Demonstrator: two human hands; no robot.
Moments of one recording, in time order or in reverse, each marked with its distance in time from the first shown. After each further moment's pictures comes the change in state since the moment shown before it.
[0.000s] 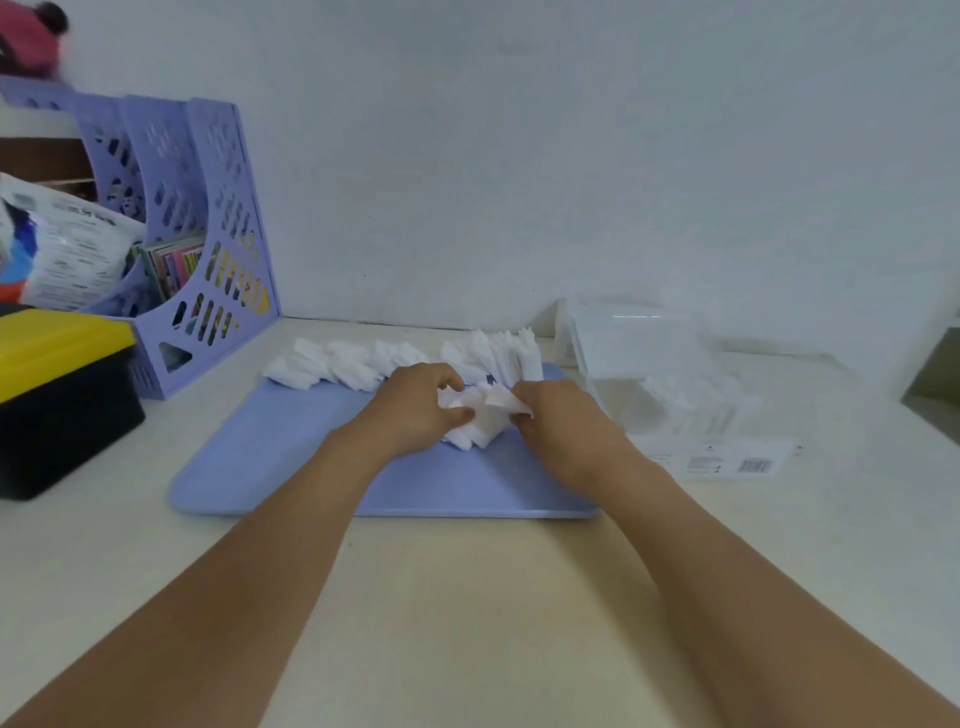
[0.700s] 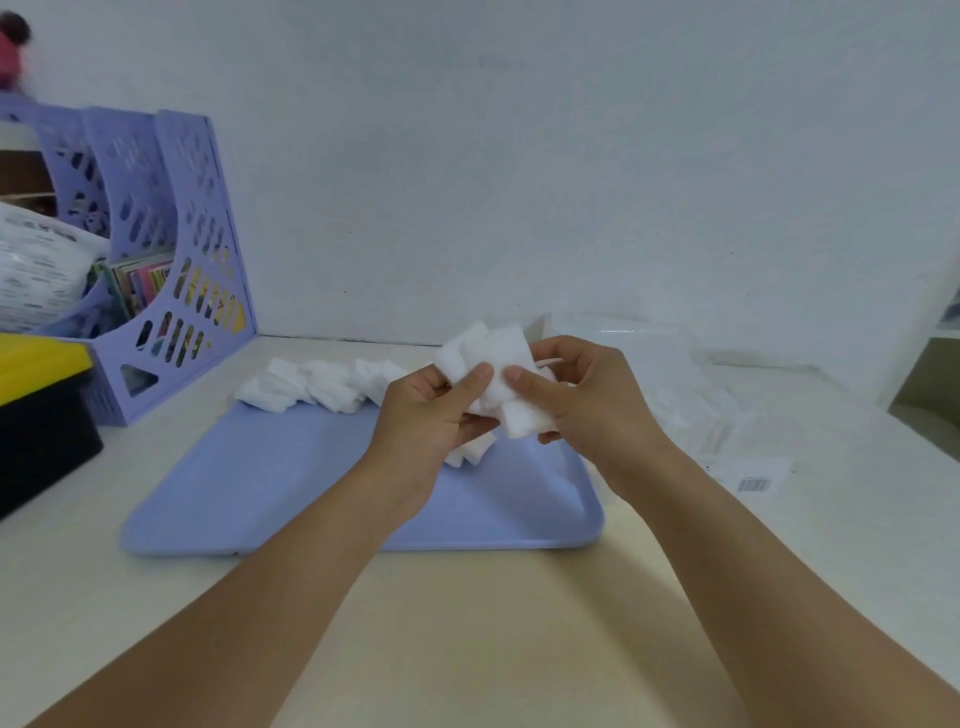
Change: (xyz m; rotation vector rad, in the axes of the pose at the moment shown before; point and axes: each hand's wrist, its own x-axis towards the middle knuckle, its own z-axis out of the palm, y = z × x) left_hand -0.026 0.060 0.011 -1.226 0.077 -0.083; right_hand -0.005 0.000 -0.032 0.893 0.304 0.098
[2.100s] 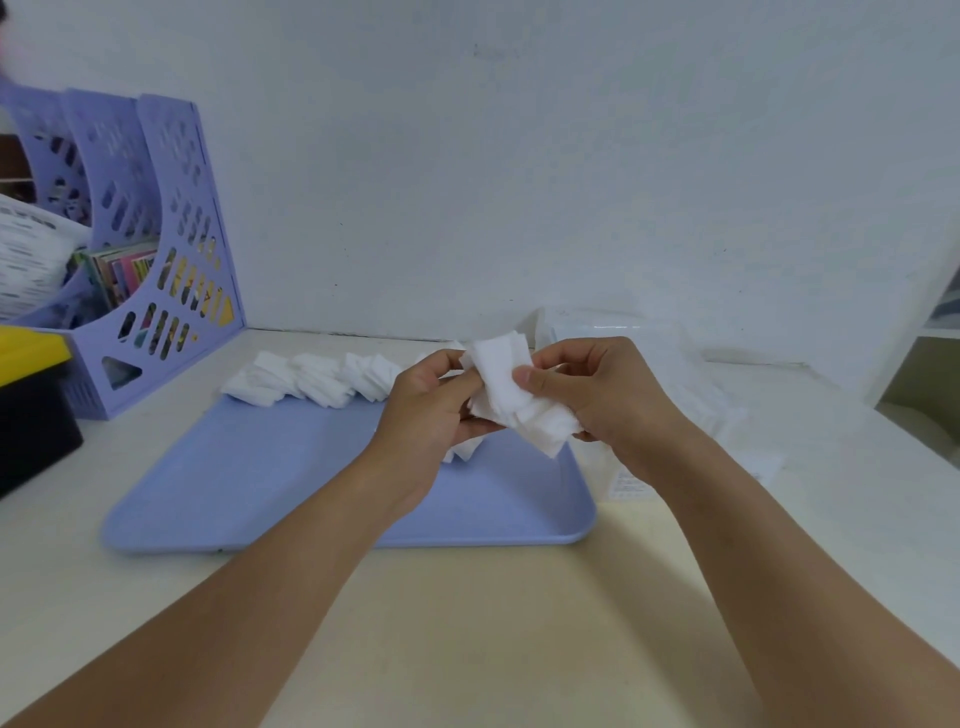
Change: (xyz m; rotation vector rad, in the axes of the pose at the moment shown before) left_hand 0.001 0.002 0.010 0.005 -0.018 -0.029; right_hand 0.007 -0.003 -0.021 -0.028 -0.054 0.095
